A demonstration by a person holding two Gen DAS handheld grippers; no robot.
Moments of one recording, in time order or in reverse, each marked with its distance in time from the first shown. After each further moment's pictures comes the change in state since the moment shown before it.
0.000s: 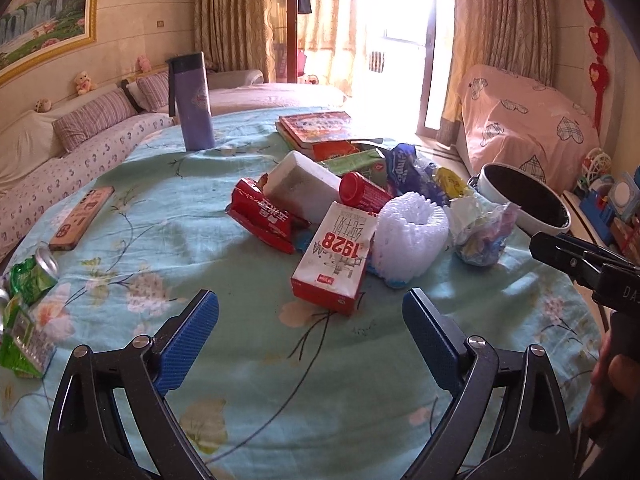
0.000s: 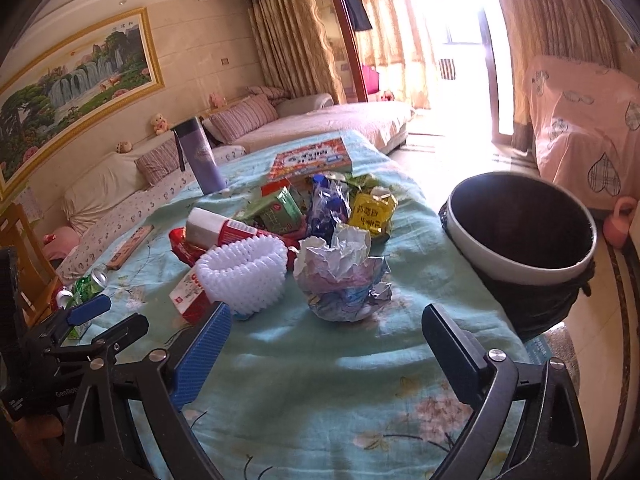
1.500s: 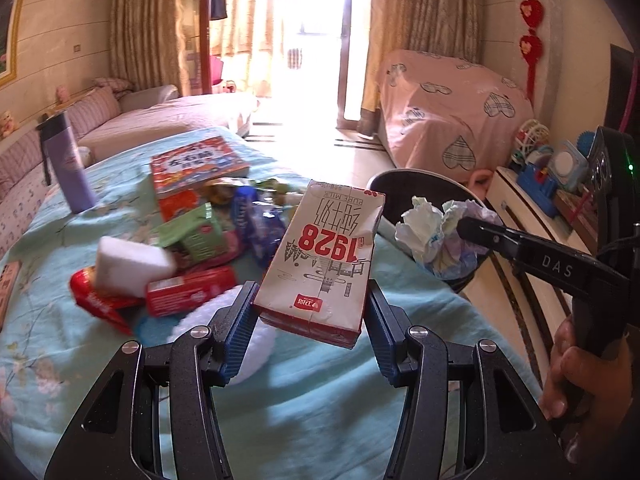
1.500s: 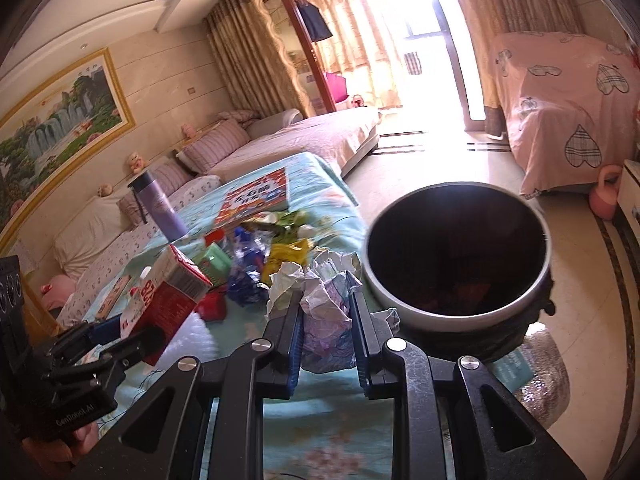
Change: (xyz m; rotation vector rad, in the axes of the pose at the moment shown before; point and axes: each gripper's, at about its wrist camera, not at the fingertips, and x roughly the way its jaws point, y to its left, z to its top) left arm 0.015 -0.131 0.062 0.171 -0.003 -0.240; right arm -0.016 -0.094 0.037 0.144 -0.054 -0.032
